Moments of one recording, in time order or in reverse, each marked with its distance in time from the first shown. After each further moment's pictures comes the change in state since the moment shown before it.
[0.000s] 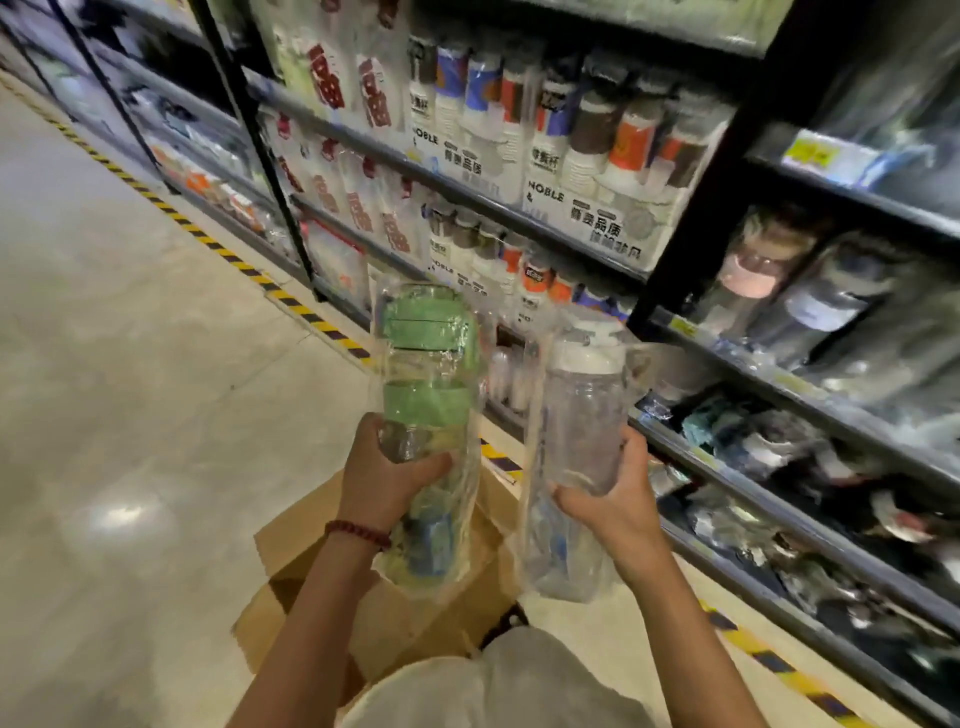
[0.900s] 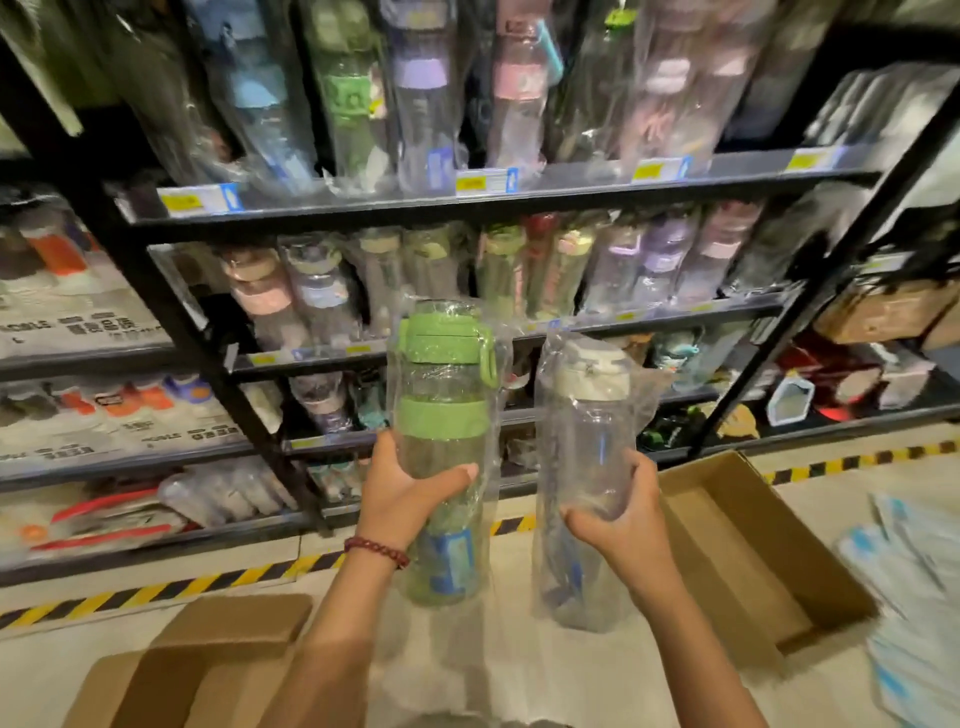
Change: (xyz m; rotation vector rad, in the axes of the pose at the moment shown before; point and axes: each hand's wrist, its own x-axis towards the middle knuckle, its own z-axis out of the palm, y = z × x) left_hand -0.226 0.077 0.301 -0.008 -0.871 0.223; right_hand -0.255 0.098 -0.282 0.136 0.868 0.085
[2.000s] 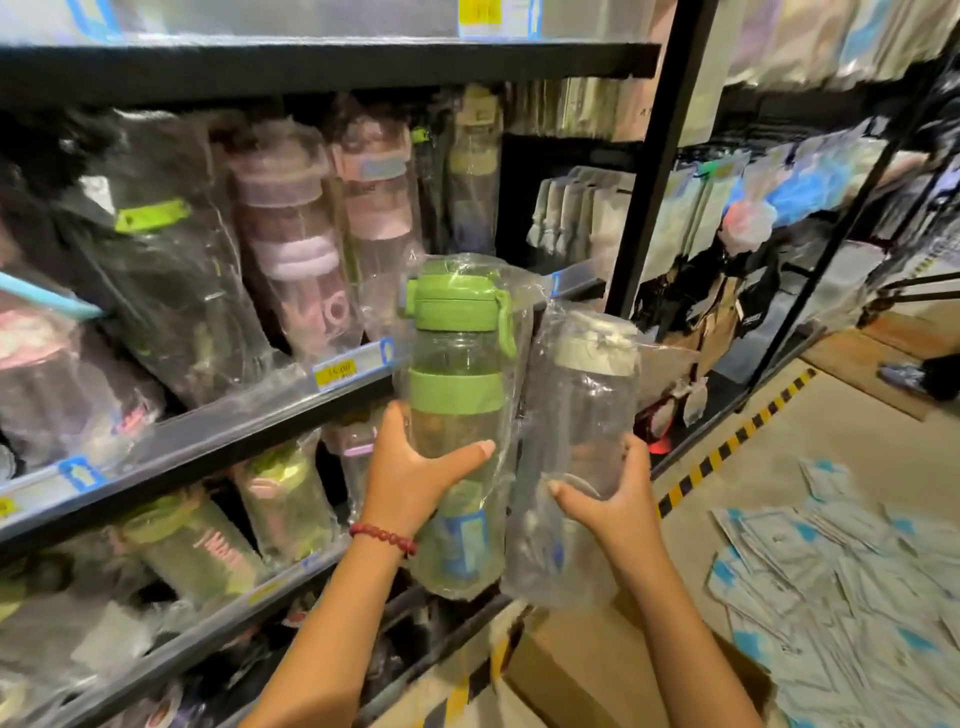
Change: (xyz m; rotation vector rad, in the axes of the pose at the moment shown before) left_hand 0.252 0.162 0.382 0.039 -0.414 0.321; right_hand 0.304 -0.029 -0.248 0.065 0.483 -0.056
